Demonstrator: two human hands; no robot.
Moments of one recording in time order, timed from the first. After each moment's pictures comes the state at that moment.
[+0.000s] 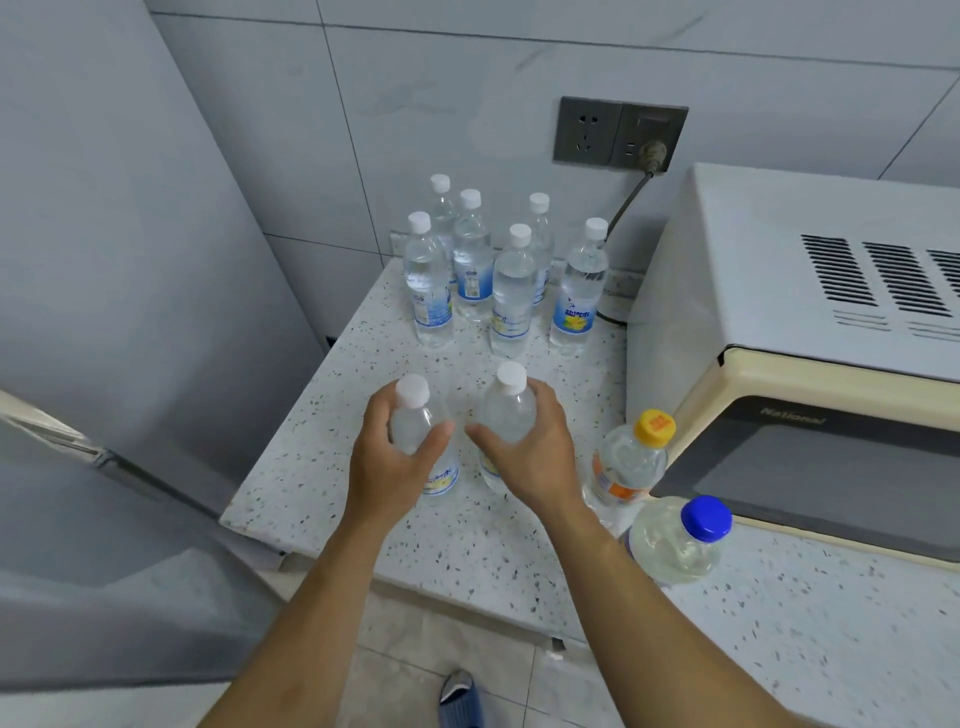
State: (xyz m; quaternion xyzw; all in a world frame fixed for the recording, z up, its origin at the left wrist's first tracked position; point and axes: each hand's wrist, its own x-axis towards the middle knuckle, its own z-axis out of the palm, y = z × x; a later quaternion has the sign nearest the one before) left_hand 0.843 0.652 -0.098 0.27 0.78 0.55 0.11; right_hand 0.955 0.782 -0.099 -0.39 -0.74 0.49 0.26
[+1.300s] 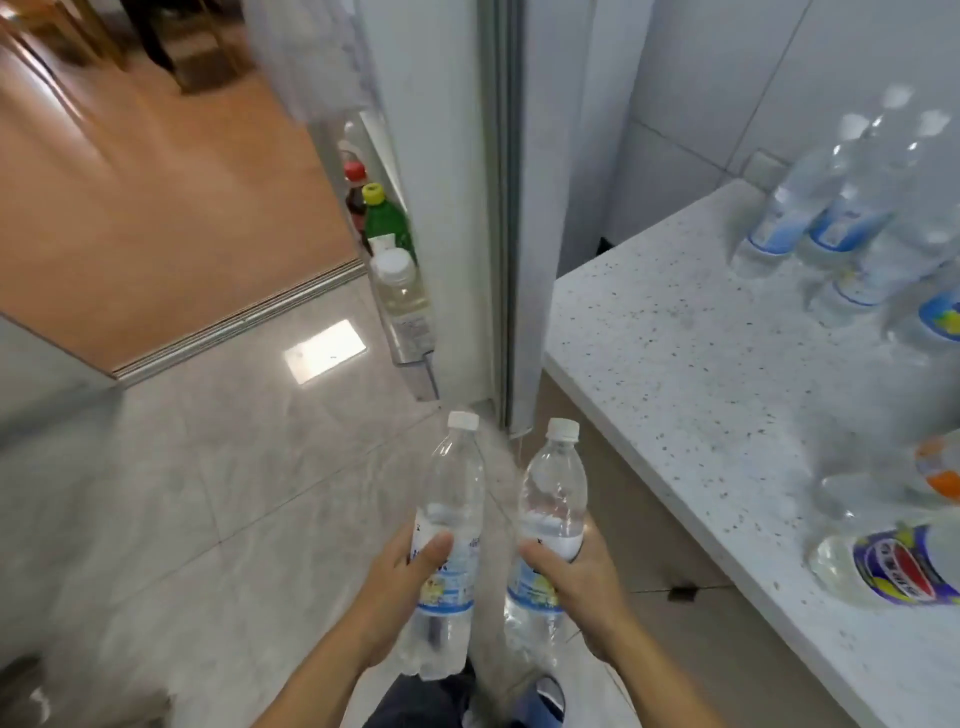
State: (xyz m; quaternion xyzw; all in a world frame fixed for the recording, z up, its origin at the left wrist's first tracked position) left_hand 1.061 0.339 -0.162 -0.15 0.66 0.68 0.26; right_hand 1.080 0.553 -0.183 -0.19 -0.64 0.73 -0.13
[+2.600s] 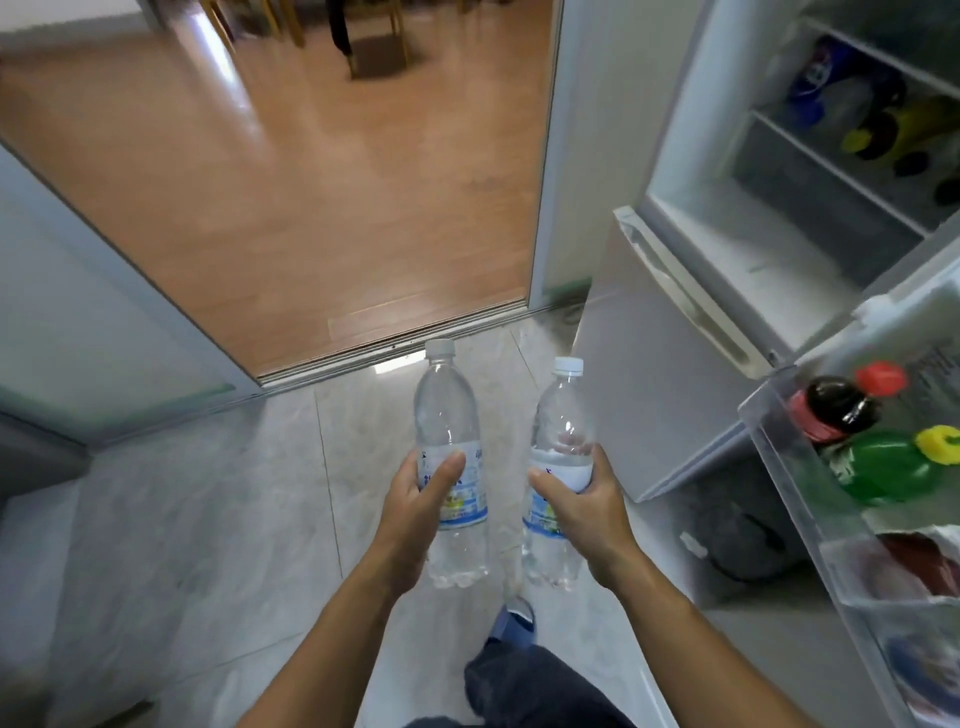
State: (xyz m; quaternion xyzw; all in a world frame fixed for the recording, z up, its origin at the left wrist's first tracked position) left_hand 0.709 -0.094 -0.150 -0.25 0.63 0.73 0.07; right_hand 0.676 0.094 -0.171 -0.10 -0.69 0.71 -0.13
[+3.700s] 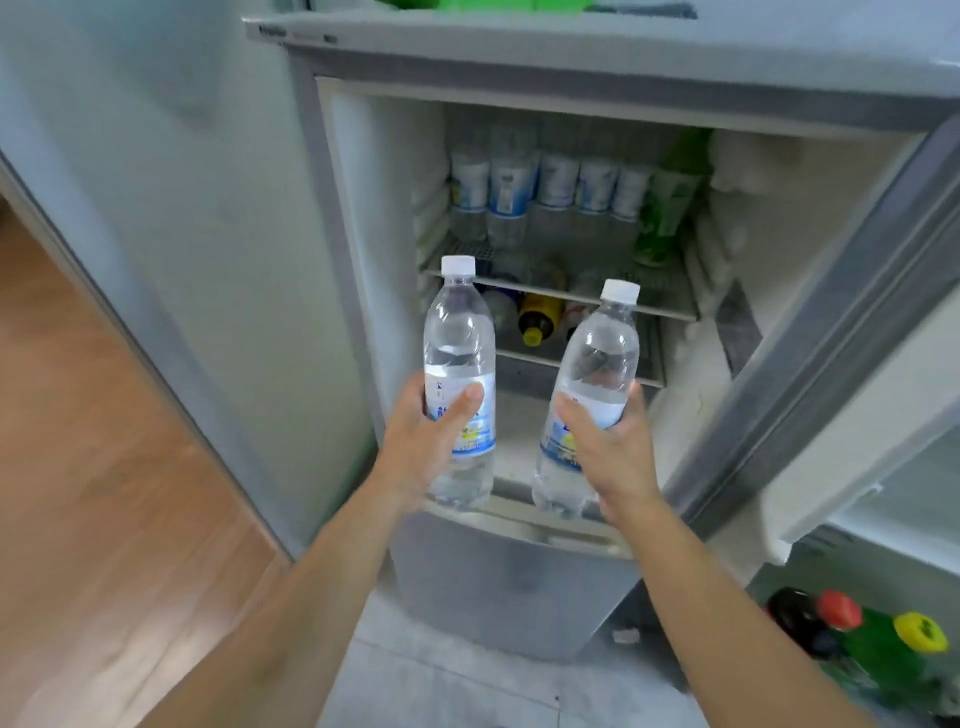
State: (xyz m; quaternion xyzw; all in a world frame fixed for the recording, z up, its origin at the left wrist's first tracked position) left_hand 0.160 0.083 -0.007 0.25 0.63 0.68 0.27; right_hand 0.305 0.212 -0.009 -0.37 -0.61 0.58 0.39
